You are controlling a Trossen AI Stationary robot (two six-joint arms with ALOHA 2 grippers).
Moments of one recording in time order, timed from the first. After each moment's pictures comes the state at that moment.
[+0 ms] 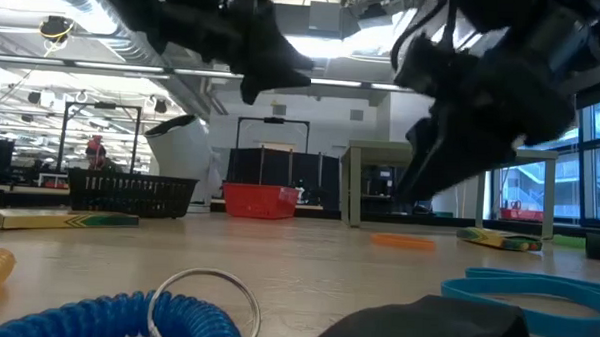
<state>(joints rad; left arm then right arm) 0.20 1.42 0.77 0.36 0.17 -0.25 0.35 1.65 0.77 -0.04 0.24 0.32</state>
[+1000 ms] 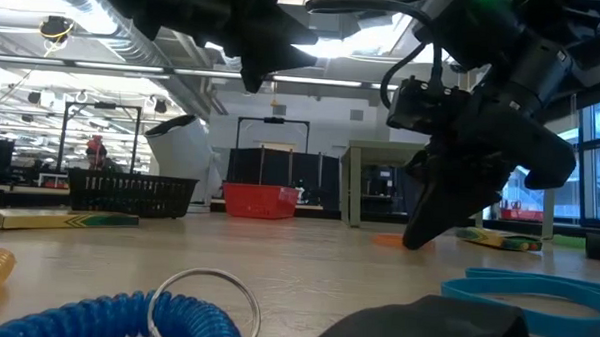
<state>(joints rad) 0.04 1.42 0.77 0.36 0.15 -0.25 0.32 1.75 0.77 -0.05 0.16 0.33</state>
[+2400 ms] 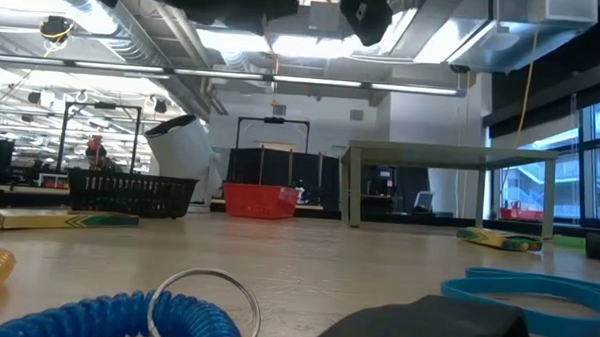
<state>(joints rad) -0.25 1.42 0.77 0.31 0.04 0.32 0.32 1.60 1.15 -0.05 0.07 0.25</state>
